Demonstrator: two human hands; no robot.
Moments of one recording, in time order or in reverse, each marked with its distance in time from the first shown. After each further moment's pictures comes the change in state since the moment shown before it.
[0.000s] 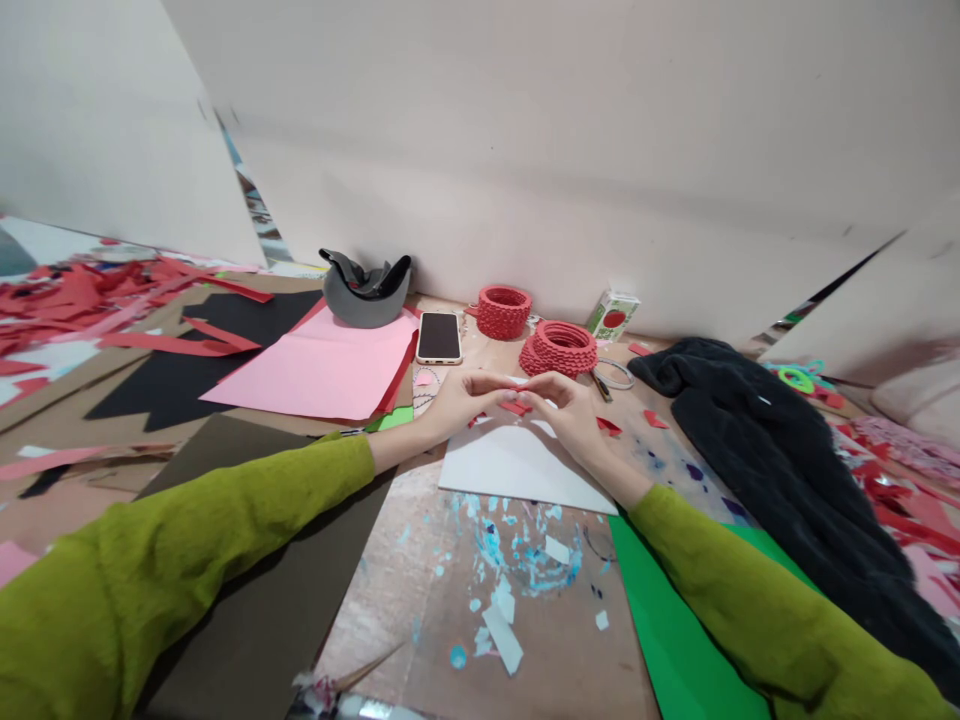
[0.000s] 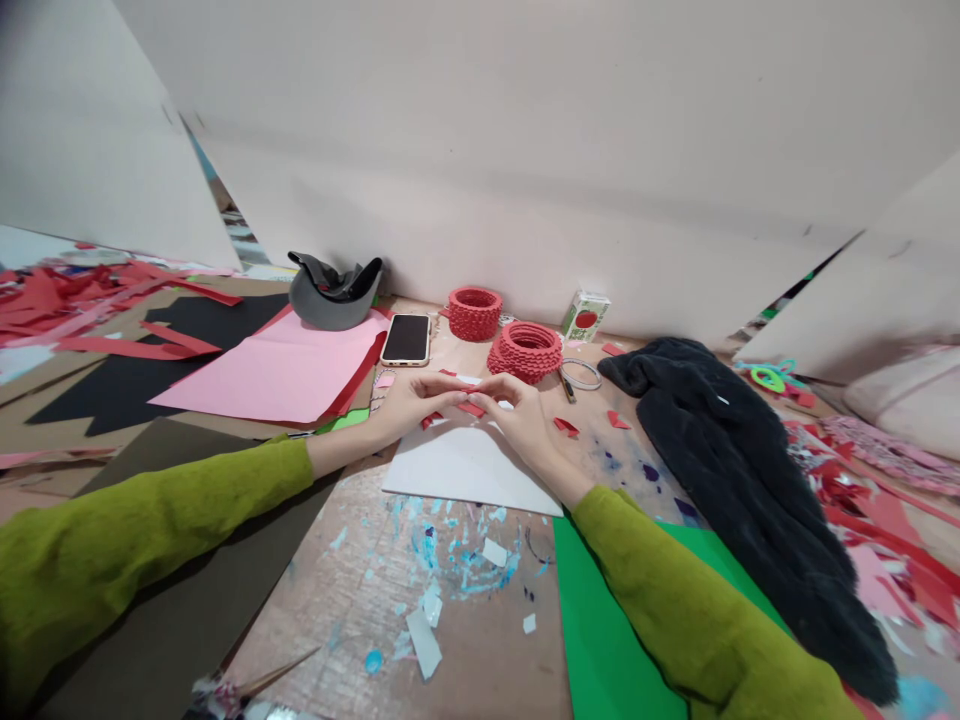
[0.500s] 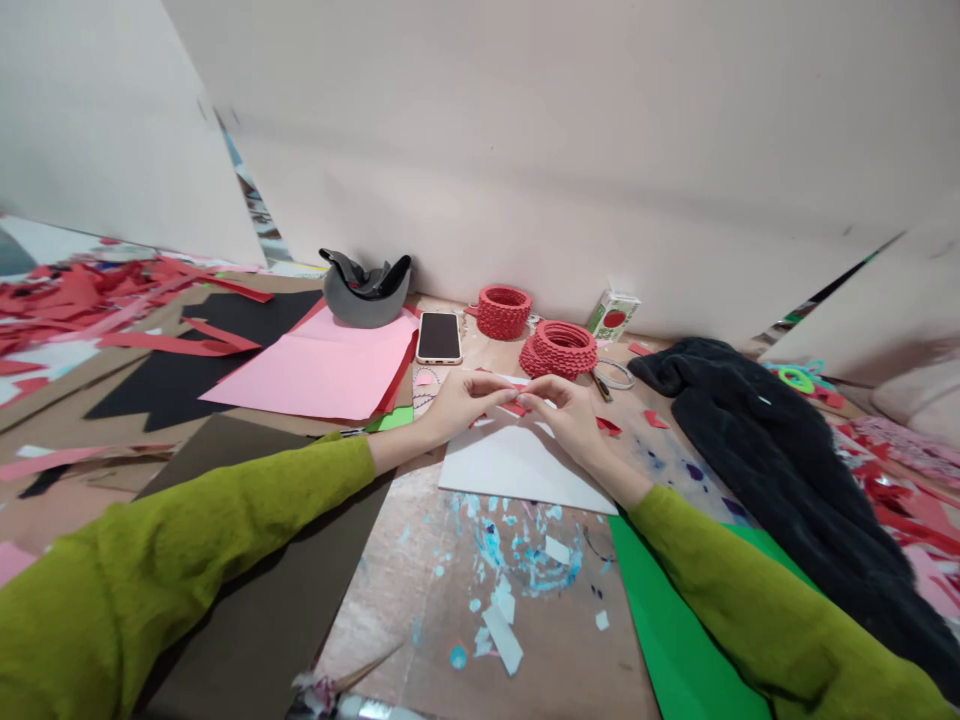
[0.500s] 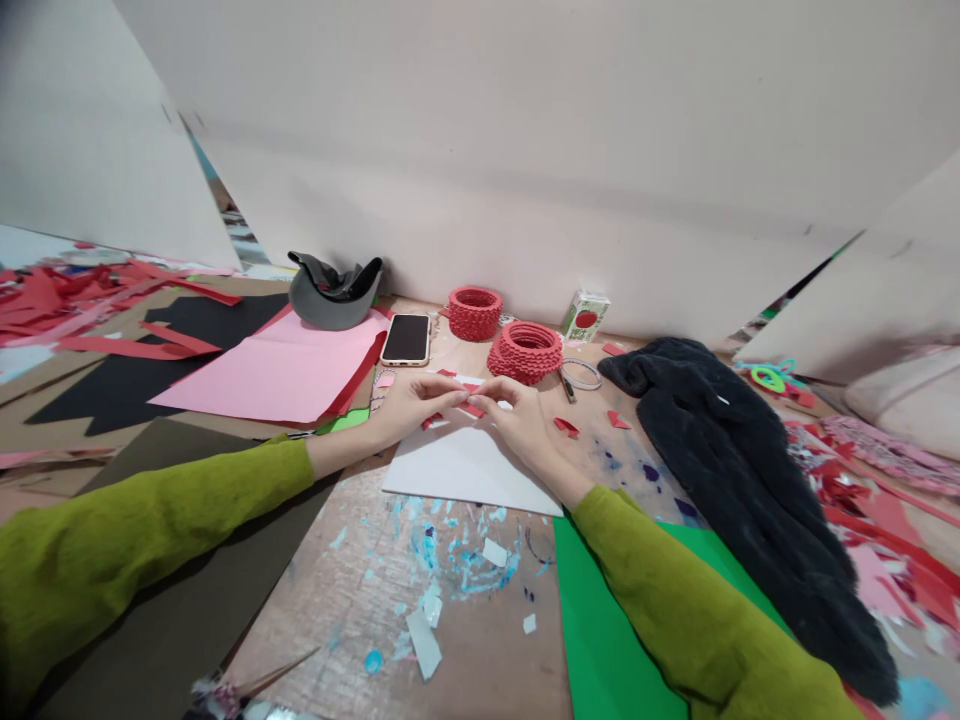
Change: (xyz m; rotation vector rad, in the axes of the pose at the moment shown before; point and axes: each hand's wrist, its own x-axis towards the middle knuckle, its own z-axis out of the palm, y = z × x) left_hand -0.001 0.002 0.001 0.086 0.010 0.016; right_hand -0.001 0.000 0.001 -0.037 -0.004 0.010
